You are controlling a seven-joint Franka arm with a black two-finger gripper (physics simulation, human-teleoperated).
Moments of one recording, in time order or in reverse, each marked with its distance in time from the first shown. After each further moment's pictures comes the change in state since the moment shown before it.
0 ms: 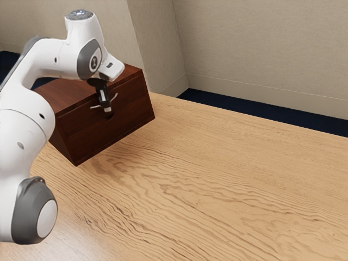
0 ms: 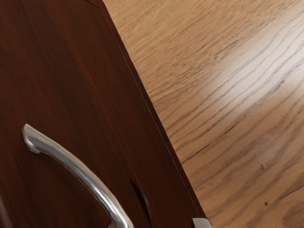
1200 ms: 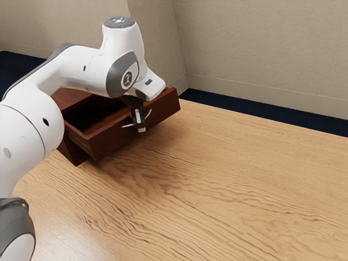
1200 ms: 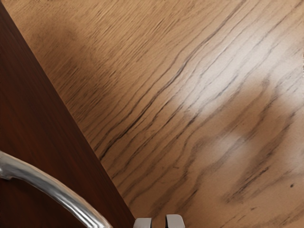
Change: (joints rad) arm -0.627 -0.323 0.383 -0.611 -0.044 0.129 -0.065
